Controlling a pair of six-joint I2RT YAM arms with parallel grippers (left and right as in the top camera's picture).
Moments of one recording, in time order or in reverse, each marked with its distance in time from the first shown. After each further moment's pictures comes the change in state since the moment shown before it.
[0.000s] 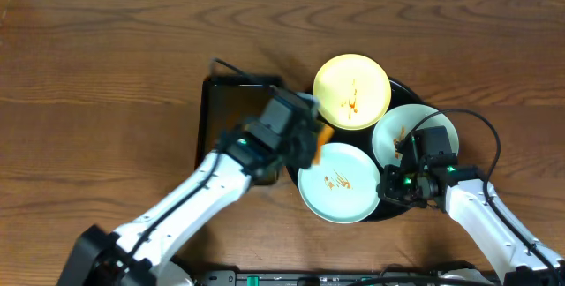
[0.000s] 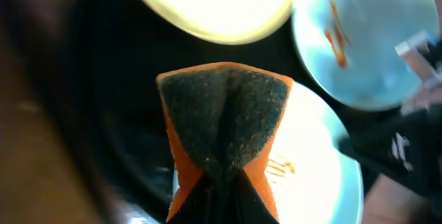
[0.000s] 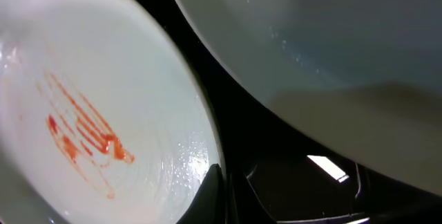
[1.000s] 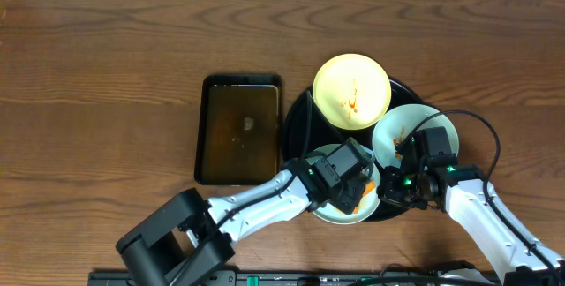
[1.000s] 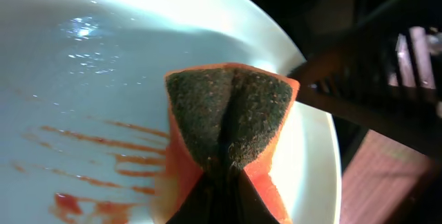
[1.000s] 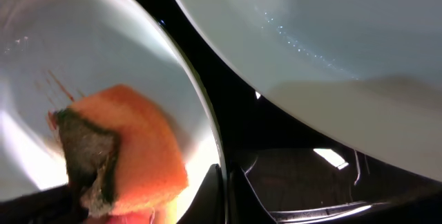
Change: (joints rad) left arm -0.307 0.272 0.000 0.153 -0.016 -0.052; right arm 0.000 0.000 0.000 -0.018 -0.002 0.000
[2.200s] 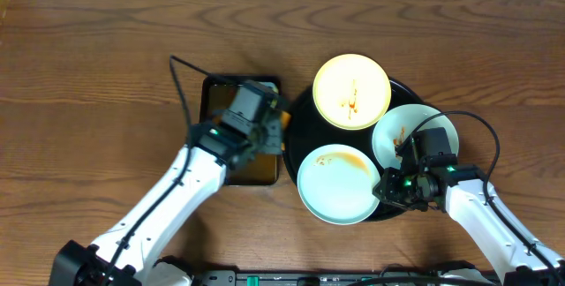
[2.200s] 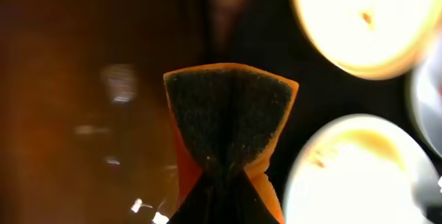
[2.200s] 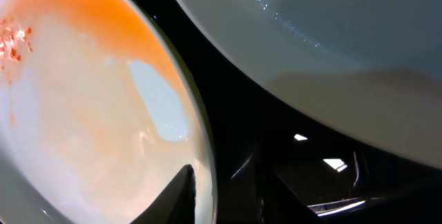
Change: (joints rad) left arm 0.499 -0.333 0.011 -0.307 -0.161 0.005; right arm 0.000 0.000 0.000 -0.017 0.000 -0.001
